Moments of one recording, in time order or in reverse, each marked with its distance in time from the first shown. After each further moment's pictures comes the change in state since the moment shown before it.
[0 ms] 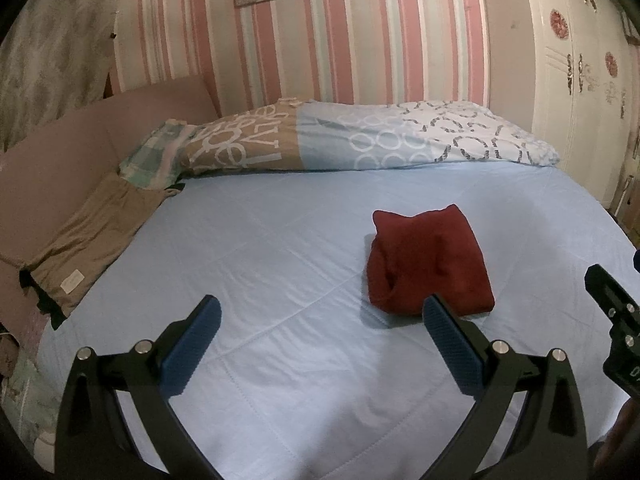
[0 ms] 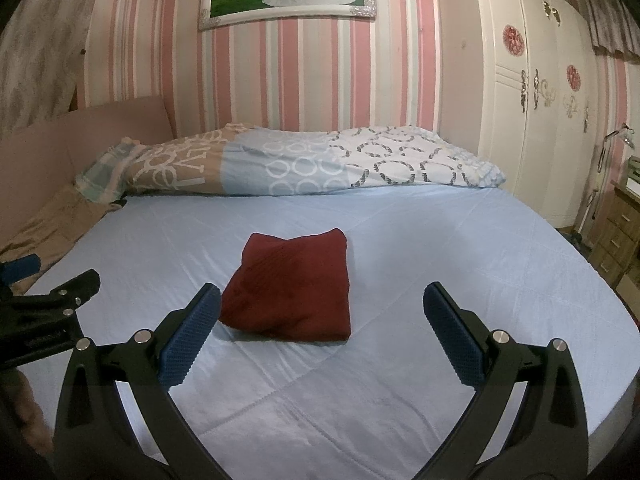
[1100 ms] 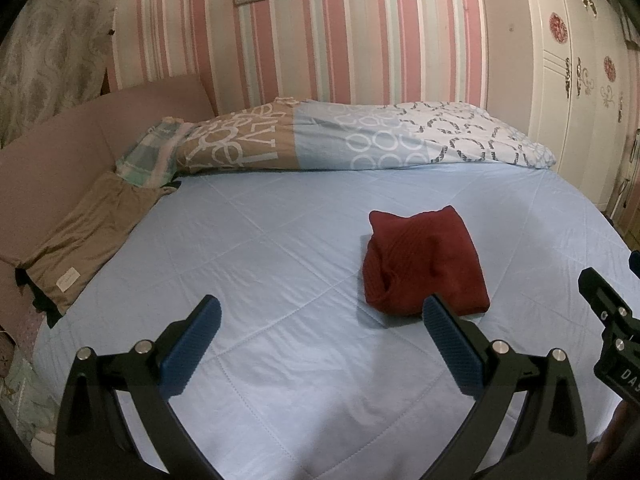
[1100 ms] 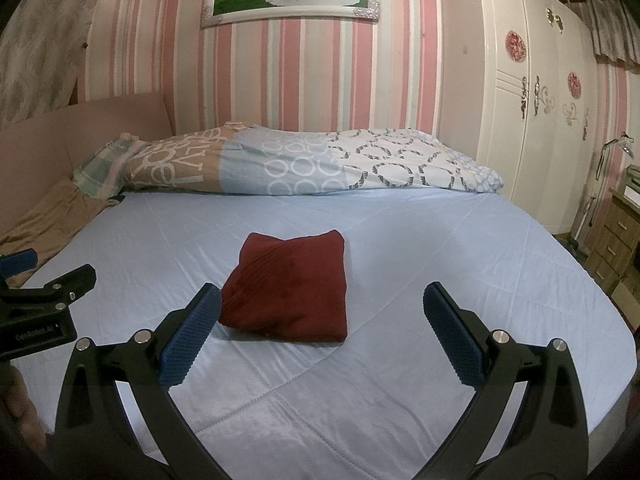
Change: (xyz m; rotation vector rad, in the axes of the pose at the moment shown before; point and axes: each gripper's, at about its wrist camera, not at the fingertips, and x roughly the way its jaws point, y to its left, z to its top) left arm 0.000 0.004 0.002 0.002 -0.001 -0.021; right arm 0.002 -0.001 -0.004 -0.012 -0.002 -0.012
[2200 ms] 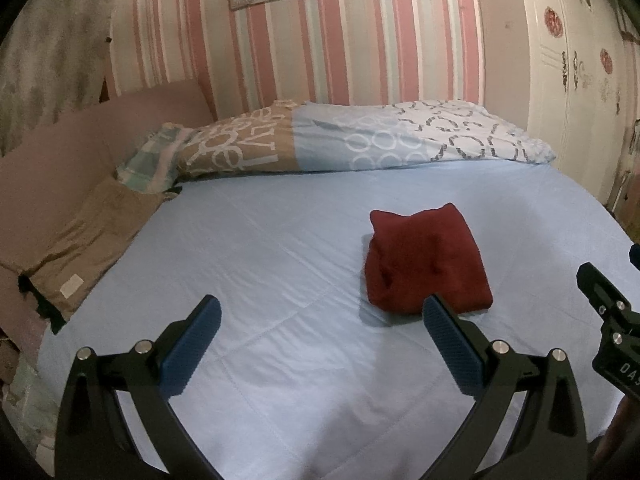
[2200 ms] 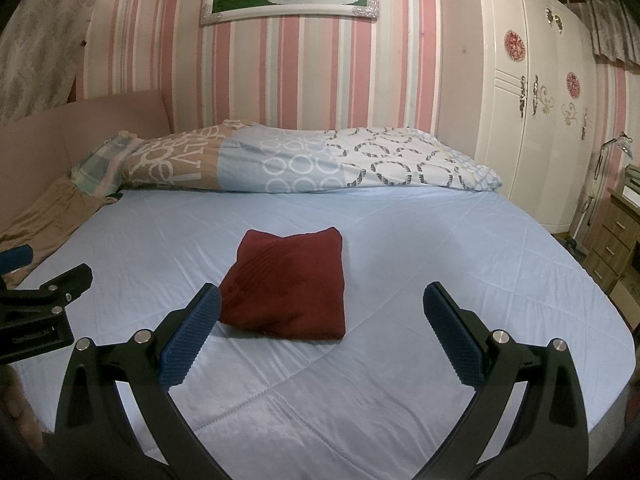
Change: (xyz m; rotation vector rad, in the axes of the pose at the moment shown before) left arm -0.001 -0.006 -0.008 0.020 -0.009 0.015; right arm 0.004 -0.009 -0.003 -0.009 0.004 0.000
